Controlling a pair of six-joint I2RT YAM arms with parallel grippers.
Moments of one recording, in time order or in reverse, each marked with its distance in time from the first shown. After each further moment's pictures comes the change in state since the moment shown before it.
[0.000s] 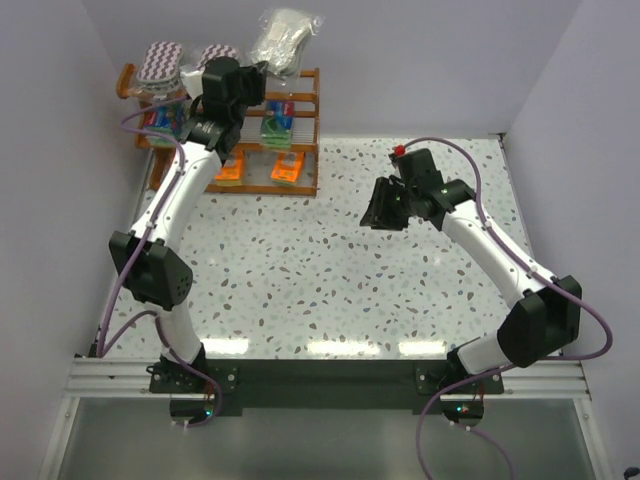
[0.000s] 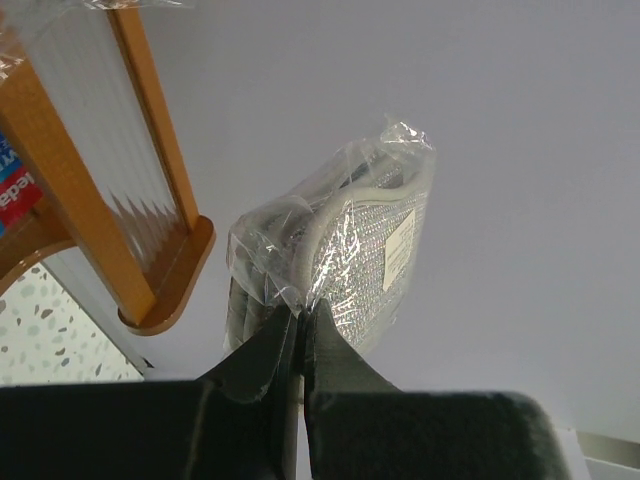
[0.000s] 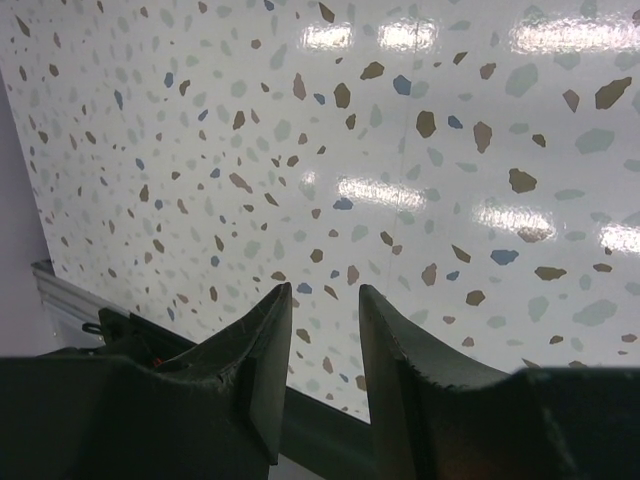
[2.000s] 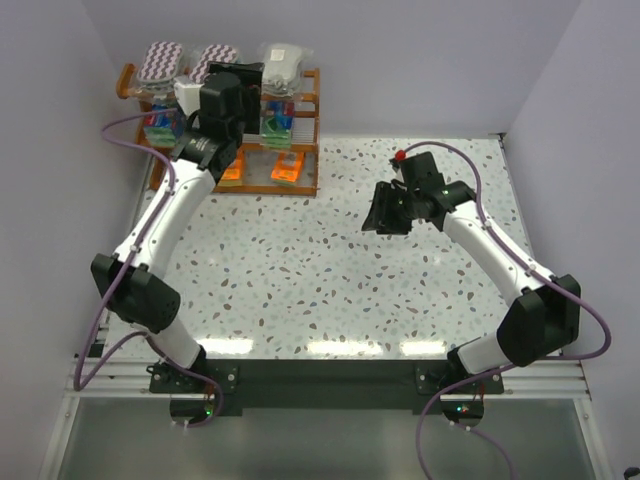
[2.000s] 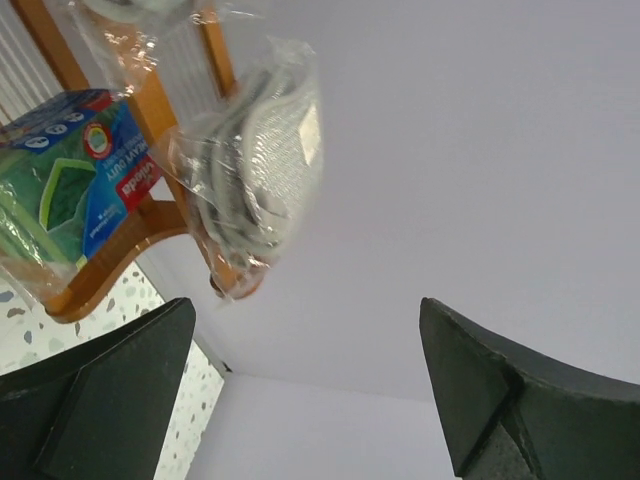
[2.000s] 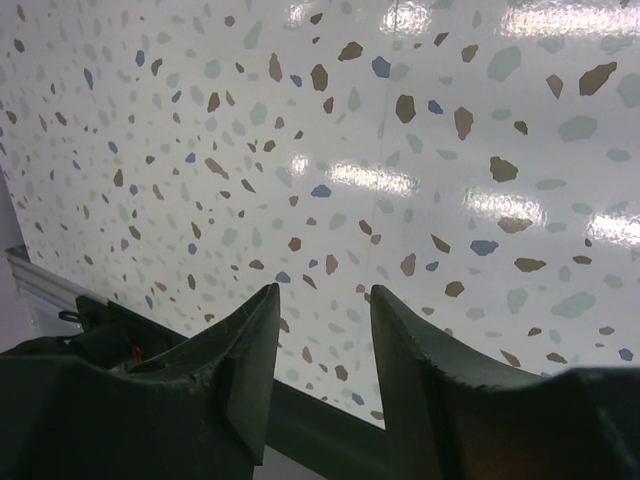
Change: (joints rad) left arm -0.061 -0.112 -0.134 -0.105 -0.146 0.059; right arm -0.025 0.004 -0.032 -0.013 -0.026 -0.053
